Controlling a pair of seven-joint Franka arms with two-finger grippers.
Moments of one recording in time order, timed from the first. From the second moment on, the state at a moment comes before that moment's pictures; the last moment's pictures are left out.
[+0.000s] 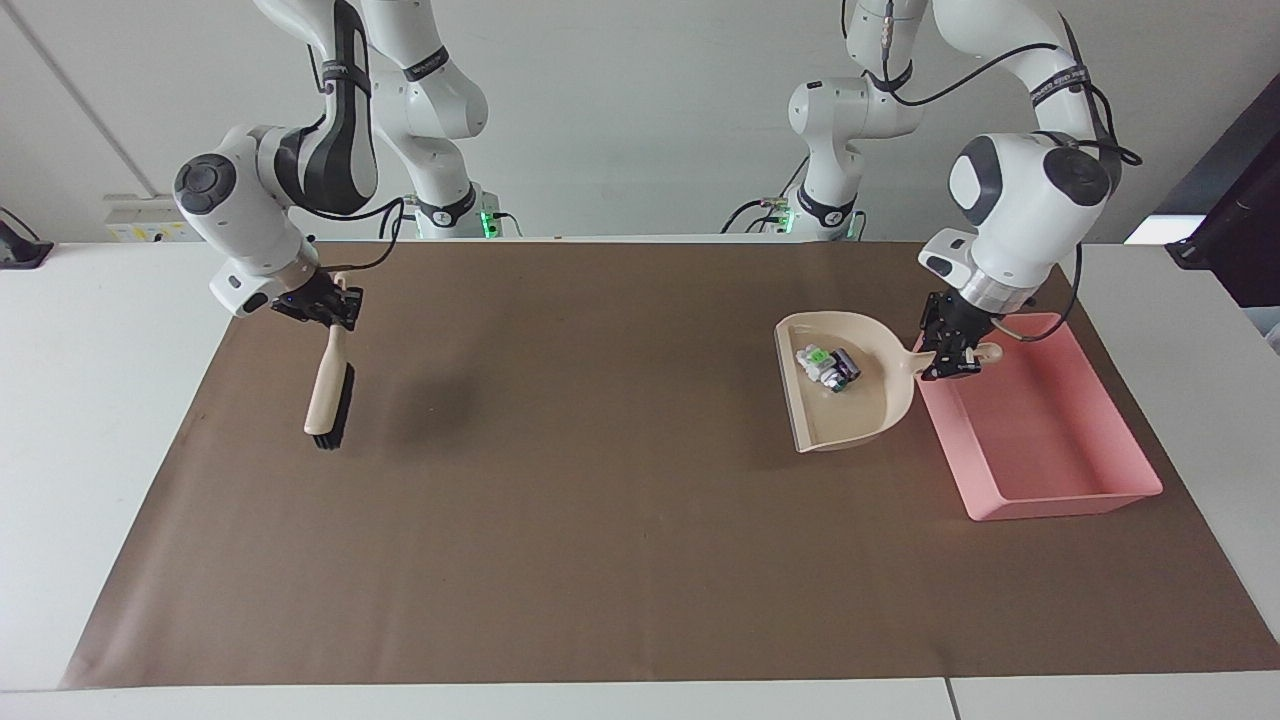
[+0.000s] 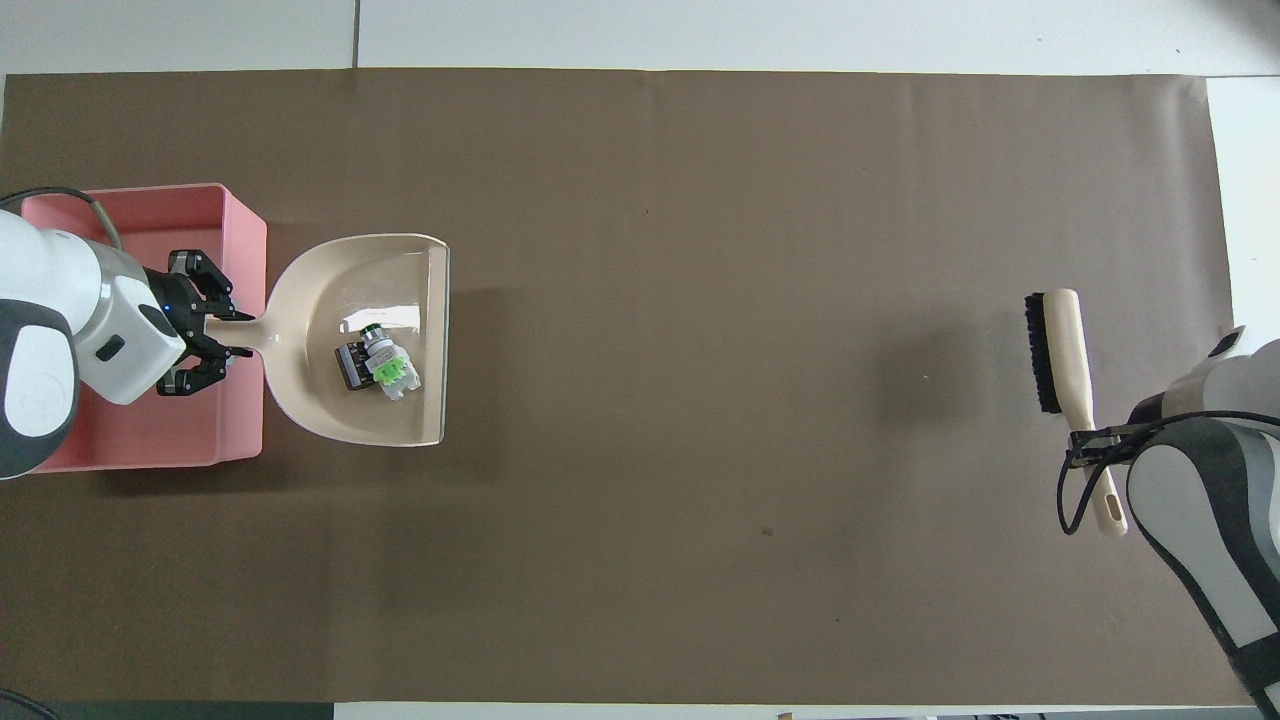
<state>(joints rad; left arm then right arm) -0.01 -0.01 -0.02 -2.02 -0.13 2.02 1.69 -0.17 -0.15 -0.02 -2.36 -0.03 2.01 -0.19</state>
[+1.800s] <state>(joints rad) 0.32 0.34 0.13 -1.35 0.09 1.75 2.17 -0.05 -0.13 -0.01 -2.31 -0.03 2.15 -0.09</state>
